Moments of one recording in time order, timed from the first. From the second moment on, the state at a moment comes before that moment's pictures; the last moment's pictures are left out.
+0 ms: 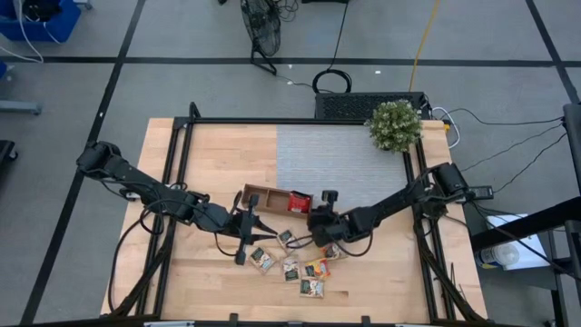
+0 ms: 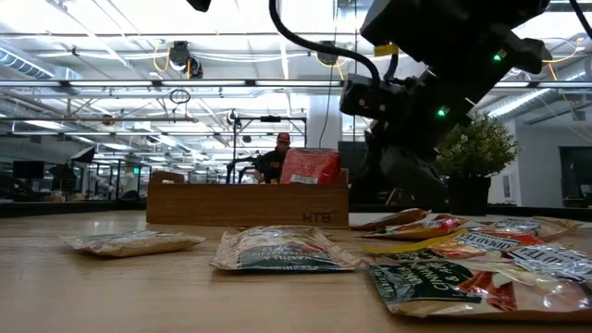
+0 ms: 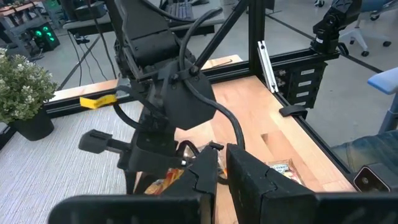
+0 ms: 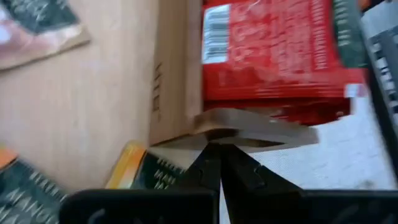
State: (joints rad) left arm -0.43 1.31 0.84 0.20 -0.25 0.04; right arm 0.32 1.84 0.95 -0.17 0.71 0.12
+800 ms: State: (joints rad) left arm -0.43 1.31 0.84 0.20 -0.25 0.04; right arm 0.16 1.84 0.95 -0.04 0.74 -0.09
